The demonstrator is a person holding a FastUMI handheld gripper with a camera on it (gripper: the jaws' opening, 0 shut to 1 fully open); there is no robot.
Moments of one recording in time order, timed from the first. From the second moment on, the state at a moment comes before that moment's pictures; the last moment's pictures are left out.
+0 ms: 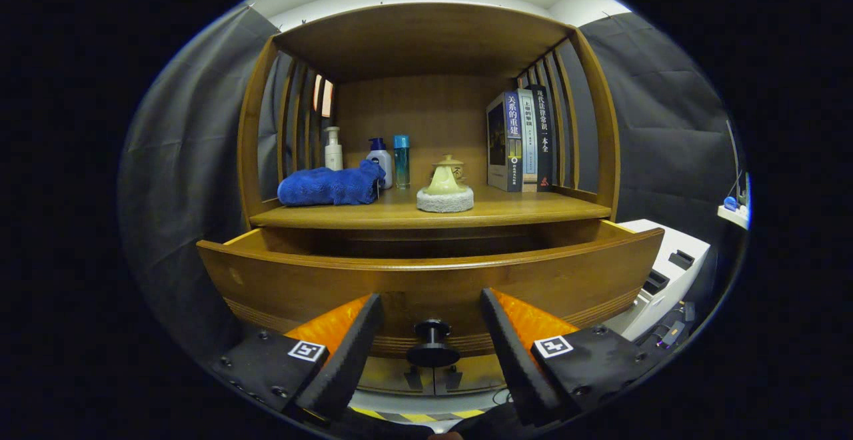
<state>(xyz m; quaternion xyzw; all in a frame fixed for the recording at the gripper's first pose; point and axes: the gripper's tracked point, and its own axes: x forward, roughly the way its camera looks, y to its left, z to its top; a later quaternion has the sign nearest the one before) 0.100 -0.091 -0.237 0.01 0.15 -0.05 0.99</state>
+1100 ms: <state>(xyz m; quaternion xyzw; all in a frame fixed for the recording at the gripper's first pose) 0.184 -0.099 -0.248 0.00 0.13 -0.06 0.99</state>
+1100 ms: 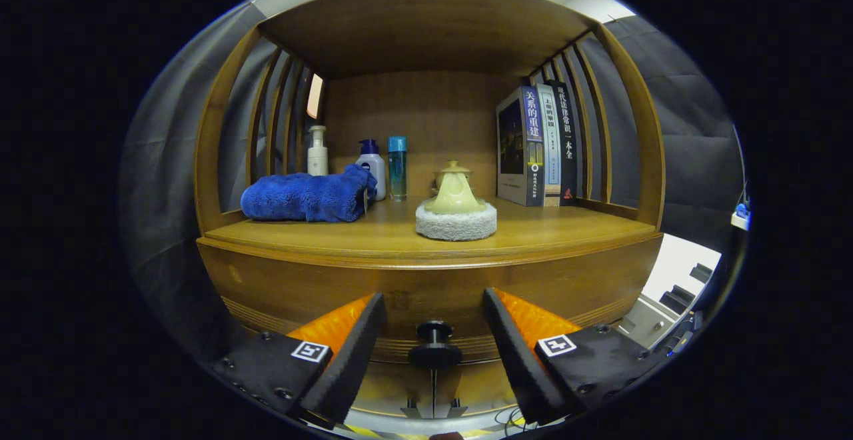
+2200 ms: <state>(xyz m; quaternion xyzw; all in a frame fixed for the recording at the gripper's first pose) 0.070 -0.094 -0.044 0.03 0.02 -0.03 1.00</state>
